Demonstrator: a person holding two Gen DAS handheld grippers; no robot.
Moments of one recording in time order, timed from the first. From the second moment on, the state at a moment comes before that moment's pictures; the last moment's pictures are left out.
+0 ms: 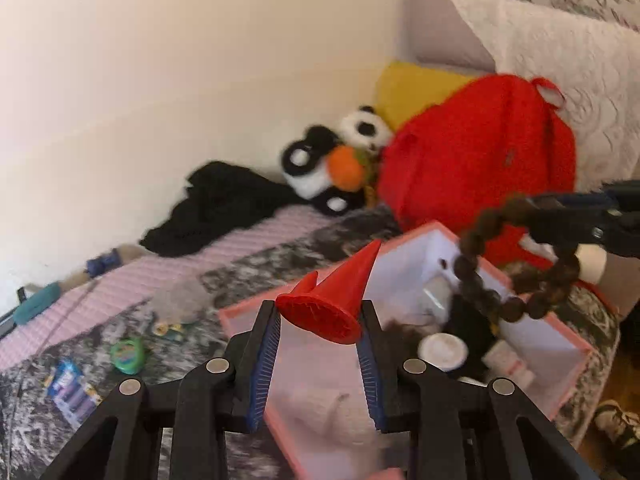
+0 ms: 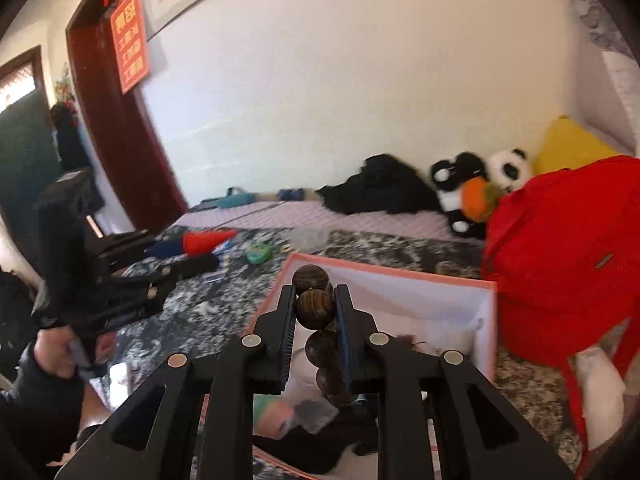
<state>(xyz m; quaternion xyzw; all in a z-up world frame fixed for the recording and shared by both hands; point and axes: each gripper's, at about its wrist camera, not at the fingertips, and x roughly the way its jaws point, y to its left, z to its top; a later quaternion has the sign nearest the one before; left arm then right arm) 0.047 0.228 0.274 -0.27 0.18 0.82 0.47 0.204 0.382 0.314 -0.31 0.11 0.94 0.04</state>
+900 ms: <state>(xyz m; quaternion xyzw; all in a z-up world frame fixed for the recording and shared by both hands) 0.054 0.092 0.228 -0.39 0.01 0.87 0.29 0.202 0.318 0.304 -0.33 0.10 0.94 0.06</state>
